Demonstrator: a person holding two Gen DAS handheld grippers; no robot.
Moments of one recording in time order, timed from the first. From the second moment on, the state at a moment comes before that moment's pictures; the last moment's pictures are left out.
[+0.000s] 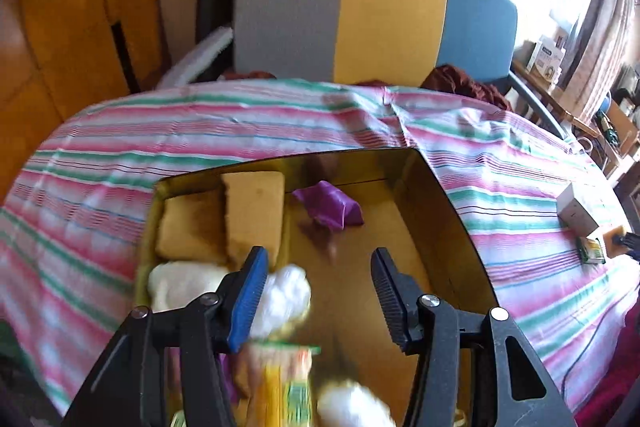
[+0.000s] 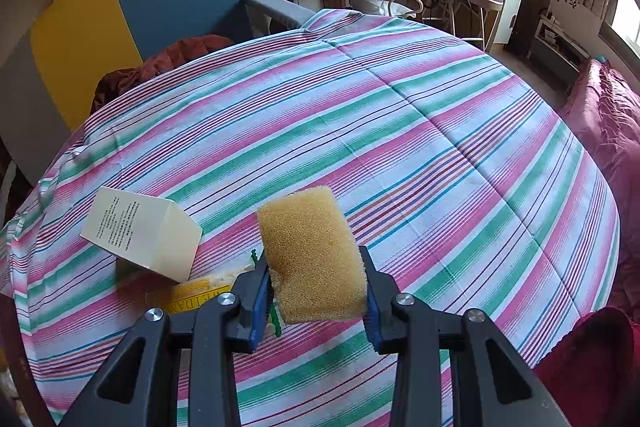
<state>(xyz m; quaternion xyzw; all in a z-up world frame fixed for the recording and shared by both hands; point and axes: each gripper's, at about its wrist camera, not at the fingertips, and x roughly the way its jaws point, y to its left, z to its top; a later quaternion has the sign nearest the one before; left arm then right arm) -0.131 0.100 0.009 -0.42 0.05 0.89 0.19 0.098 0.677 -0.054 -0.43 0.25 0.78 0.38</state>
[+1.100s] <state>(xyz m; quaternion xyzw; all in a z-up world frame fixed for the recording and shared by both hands) -0.033 0.055 0.010 -0.37 0.04 0.92 0.14 0.116 0.659 -0.028 -0.40 0.24 0.79 0.39</state>
